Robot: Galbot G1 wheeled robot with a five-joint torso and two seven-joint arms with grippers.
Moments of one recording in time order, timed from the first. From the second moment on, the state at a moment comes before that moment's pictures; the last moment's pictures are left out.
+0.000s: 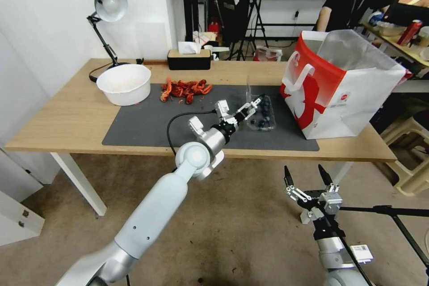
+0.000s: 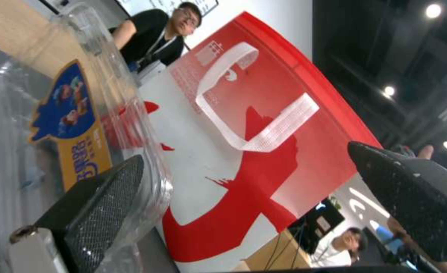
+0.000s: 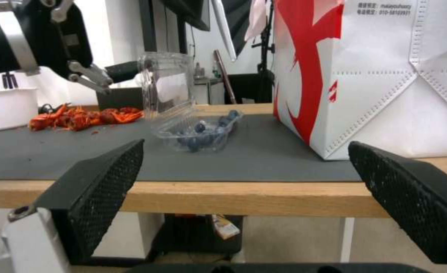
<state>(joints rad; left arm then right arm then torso) 0.67 -1.37 0.09 -1.53 -1.39 0.20 0.15 -1.72 1.35 0.58 2.00 0.27 0.40 -0.07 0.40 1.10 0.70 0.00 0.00</state>
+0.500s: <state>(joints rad) 0.58 -1.40 0.16 -1.43 -1.38 0.21 0.17 -1.72 1.35 0.58 2.01 0.27 0.41 -0.07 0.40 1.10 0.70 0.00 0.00</state>
